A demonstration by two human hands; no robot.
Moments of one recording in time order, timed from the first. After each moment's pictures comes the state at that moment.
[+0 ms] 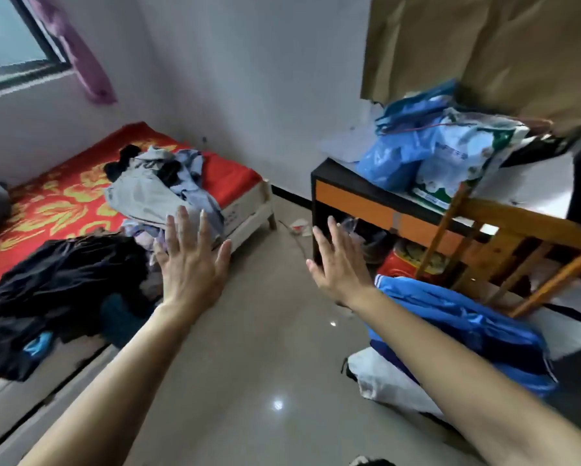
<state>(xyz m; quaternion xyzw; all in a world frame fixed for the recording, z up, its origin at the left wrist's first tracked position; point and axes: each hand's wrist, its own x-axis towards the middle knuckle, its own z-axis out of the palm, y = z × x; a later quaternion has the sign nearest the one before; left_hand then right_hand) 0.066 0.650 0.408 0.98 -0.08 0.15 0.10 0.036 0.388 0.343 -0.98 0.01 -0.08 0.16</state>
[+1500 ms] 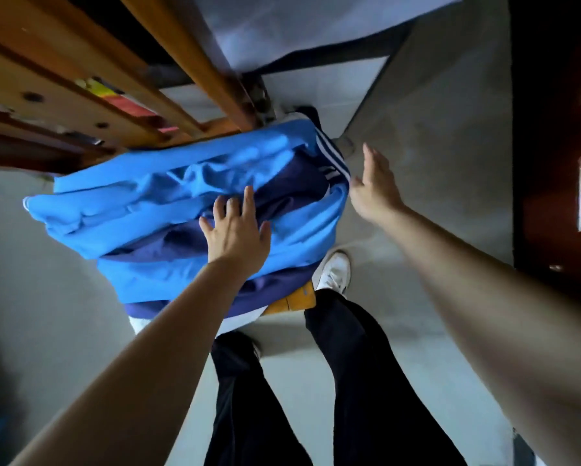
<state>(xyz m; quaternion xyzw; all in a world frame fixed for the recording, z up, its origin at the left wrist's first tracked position) -0.066 -0.030 -0.095 0.86 -0.40 -0.29 -0.11 -0.223 -0.211 -0.135 -0.70 0.57 0.12 0.43</state>
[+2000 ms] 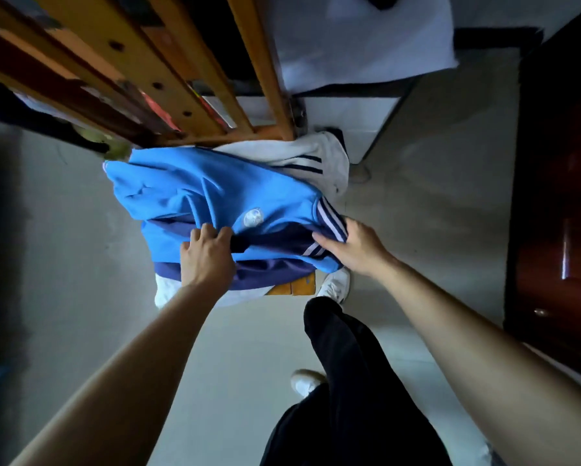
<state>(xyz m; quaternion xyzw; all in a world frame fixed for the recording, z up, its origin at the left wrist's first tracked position) -0.073 0.064 0.001 0.92 -0.32 -0.21 -0.11 -0.254 -0.134 -0.040 -0.72 0.41 0.13 0.54</state>
